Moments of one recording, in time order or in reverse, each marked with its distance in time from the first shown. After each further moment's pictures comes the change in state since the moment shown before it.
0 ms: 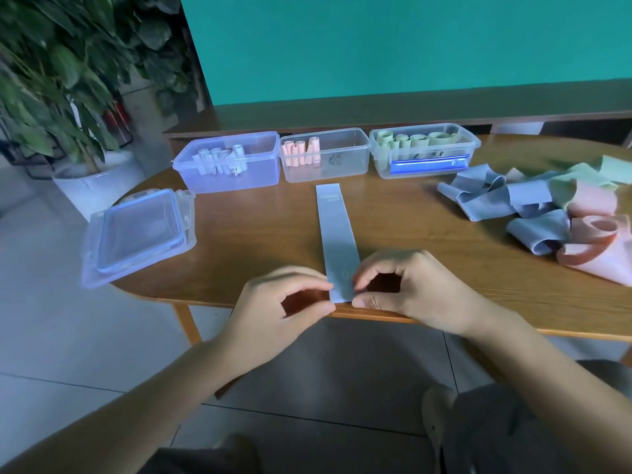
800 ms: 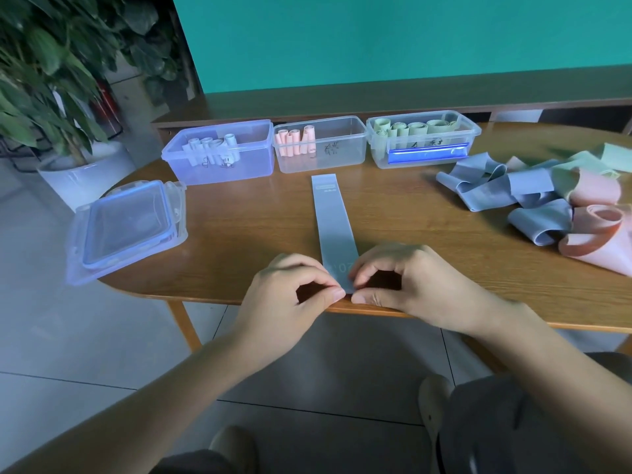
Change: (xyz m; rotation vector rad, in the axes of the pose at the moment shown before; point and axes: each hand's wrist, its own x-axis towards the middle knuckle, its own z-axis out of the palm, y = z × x) left_hand 0.010 0.009 0.014 0.098 0.012 -0.077; right_hand -0.002 0.001 0.000 -0.101 -0.011 -0.064
